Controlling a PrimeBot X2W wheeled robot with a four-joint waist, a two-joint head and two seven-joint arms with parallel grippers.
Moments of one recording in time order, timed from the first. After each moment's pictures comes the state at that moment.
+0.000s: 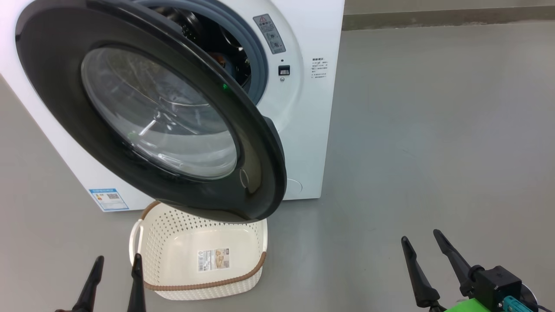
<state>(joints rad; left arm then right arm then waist) 0.14 0.20 -0.16 -0.05 -0.33 0.10 -0.19 0.11 -0.05 0.02 -0.04 0.16 0.12 -0.13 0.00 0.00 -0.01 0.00</state>
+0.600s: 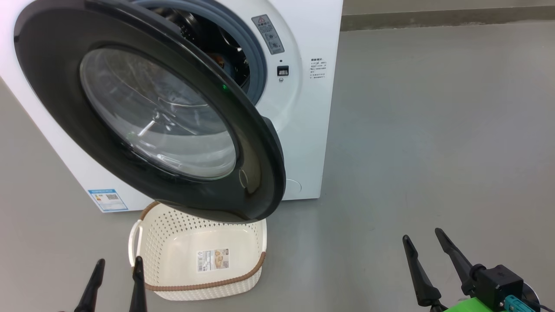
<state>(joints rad) 0.16 0.20 -0.17 -0.07 -0.33 0.12 -0.18 0.11 -0.05 0.01 -0.05 0.15 0.12 -0.12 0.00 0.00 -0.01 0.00</state>
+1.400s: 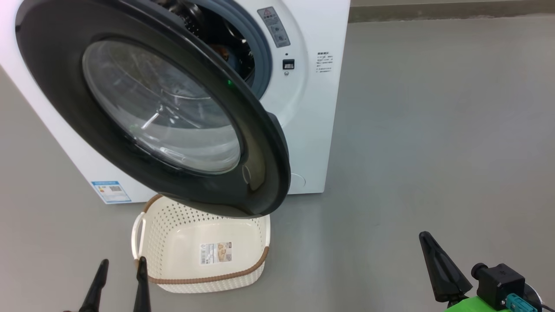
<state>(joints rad) 0.16 0.21 -0.19 -0.08 -0.33 0.14 -0.17 0.11 -0.05 0.01 -0.05 0.16 0.12 -0.11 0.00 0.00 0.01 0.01</state>
